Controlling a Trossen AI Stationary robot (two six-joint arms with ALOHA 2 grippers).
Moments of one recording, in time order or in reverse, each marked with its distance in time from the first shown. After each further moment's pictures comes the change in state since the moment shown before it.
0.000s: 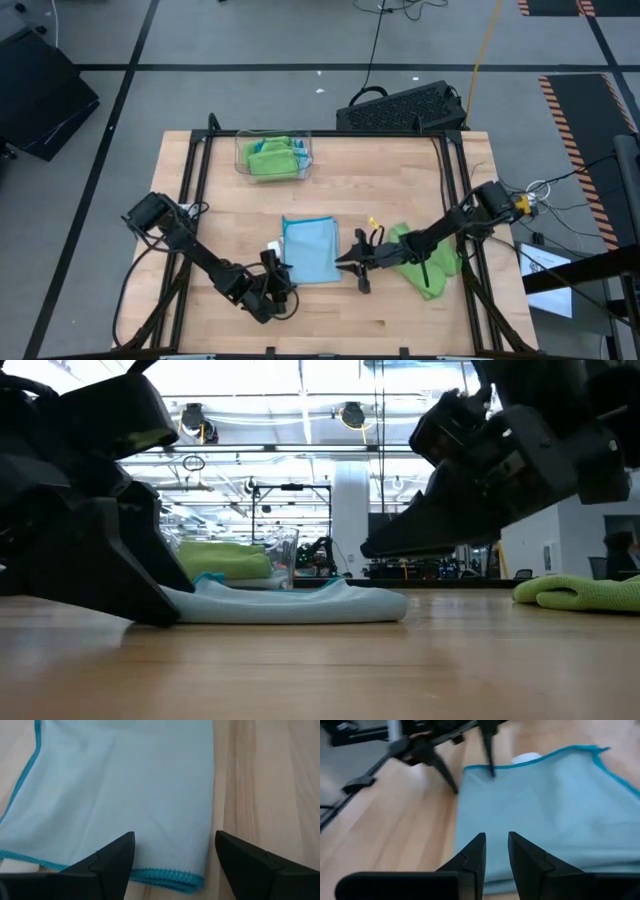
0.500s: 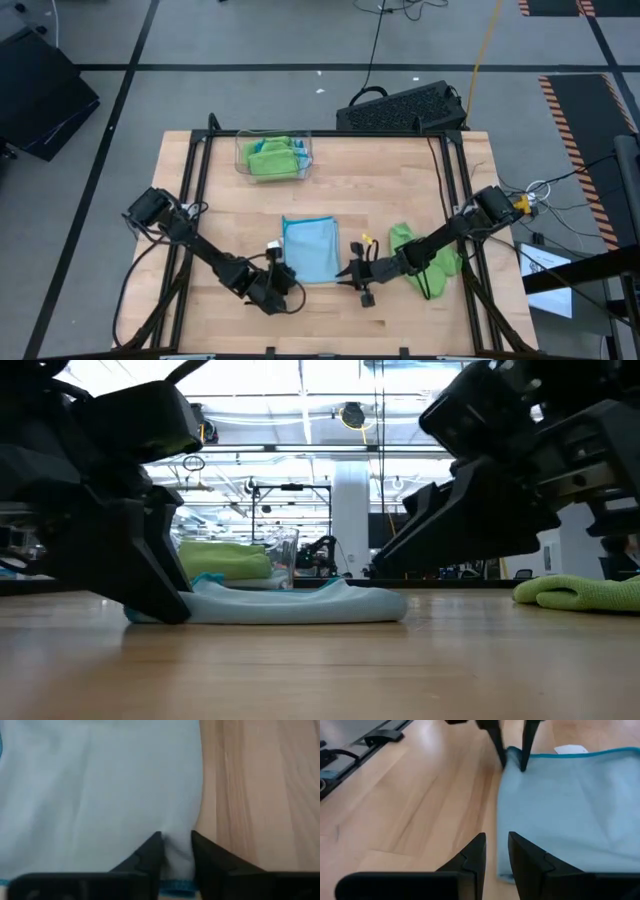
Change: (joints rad) left arm 0.077 -0.003 0.002 -0.039 0.172 0.109; right arm 0.091 0.015 0.091 -0.175 0.006 -0.148
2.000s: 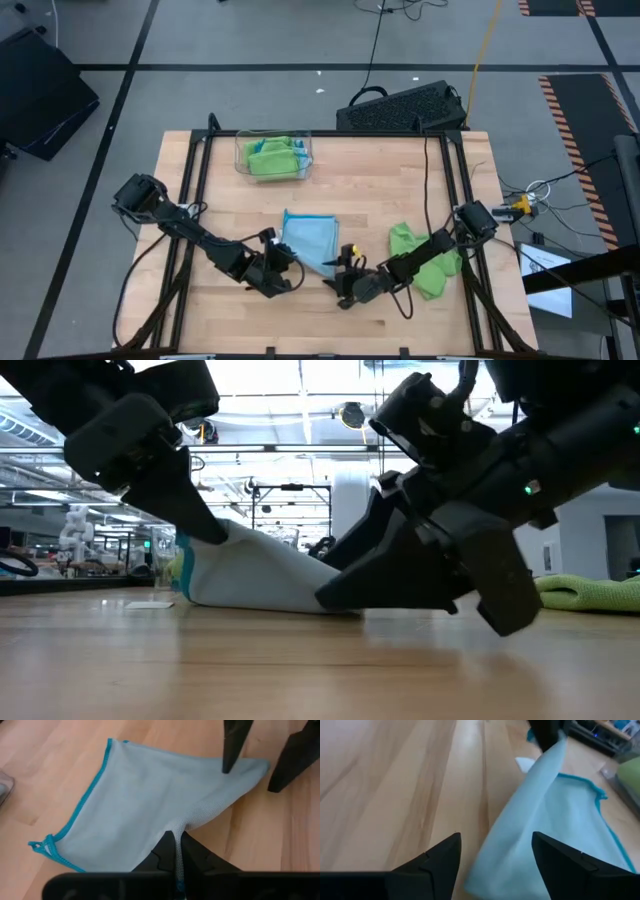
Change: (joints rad) left arm 0.067 -0.196 -0.006 -0.065 -0.153 -0.078; right arm 0.049 0.180 0.247 -0.167 0.385 -0.186
